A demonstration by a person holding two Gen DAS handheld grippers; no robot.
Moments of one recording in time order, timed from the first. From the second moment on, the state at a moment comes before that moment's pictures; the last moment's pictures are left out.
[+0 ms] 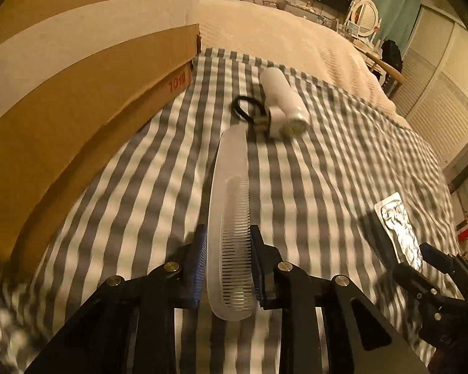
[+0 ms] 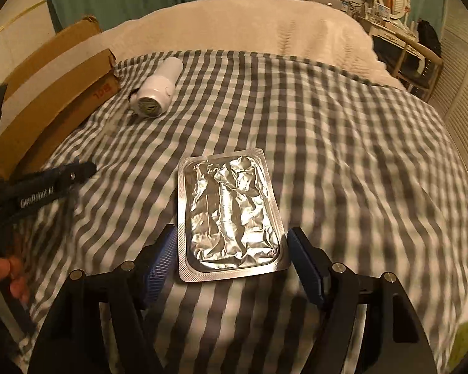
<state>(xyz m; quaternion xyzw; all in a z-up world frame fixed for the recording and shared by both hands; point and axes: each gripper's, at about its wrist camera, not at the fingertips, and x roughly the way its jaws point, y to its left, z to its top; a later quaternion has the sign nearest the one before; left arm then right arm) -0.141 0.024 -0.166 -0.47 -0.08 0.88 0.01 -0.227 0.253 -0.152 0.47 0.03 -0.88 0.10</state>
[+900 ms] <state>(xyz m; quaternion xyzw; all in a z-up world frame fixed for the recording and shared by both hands) -0.101 0.017 -0.156 -0.50 -0.14 0.85 0.11 -0.126 0.208 -0.045 0.44 0.05 -0.89 0.05</state>
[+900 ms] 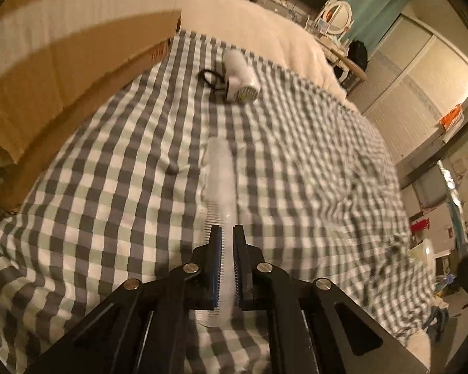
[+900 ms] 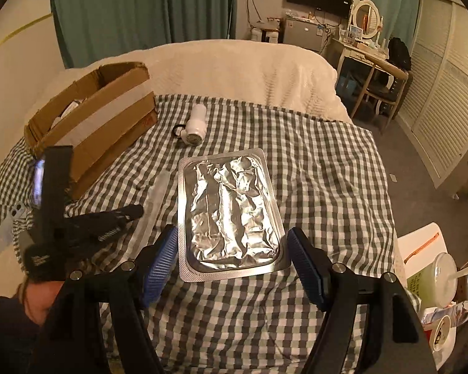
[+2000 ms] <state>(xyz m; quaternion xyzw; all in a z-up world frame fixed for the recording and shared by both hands) -0.100 -0.028 -0.022 -0.30 -0.16 0.94 0.09 -0.153 0.174 -0.003 0.41 0.01 -0.91 0.11</state>
